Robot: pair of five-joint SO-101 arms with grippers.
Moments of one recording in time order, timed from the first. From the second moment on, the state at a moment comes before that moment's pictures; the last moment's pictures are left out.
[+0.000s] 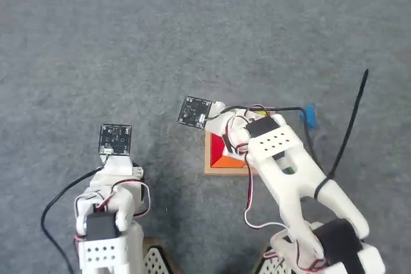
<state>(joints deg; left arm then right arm) -12.0 -103.0 97.2 72.0 -1.7 -28.8 -15.6 42.4 49.6 46.3</state>
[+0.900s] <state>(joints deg) -12.0 -103.0 97.2 72.0 -1.7 -9.9 -16.4 49.7 37.4 14.8</state>
